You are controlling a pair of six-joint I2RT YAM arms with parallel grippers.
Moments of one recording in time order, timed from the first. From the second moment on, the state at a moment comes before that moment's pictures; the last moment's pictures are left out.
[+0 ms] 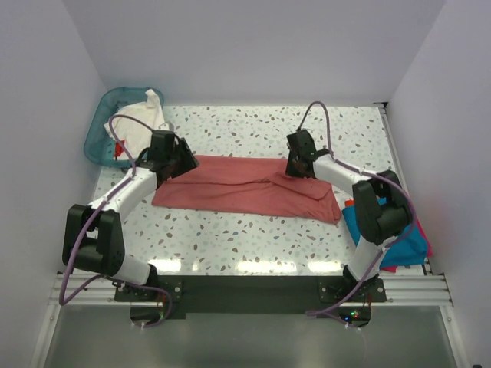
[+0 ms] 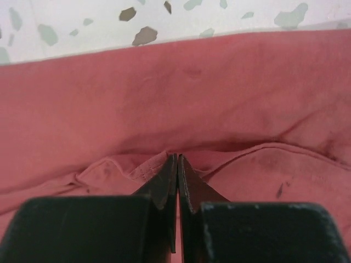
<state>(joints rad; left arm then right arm) -0.20 1.48 0.96 -0.23 0.01 -0.62 0.41 1.83 1.20 -0.33 0.23 0.53</state>
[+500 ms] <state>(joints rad) -0.20 1.47 0.92 -0.23 0.04 -0.62 0.73 1.55 0.80 -0.21 0.34 0.66</state>
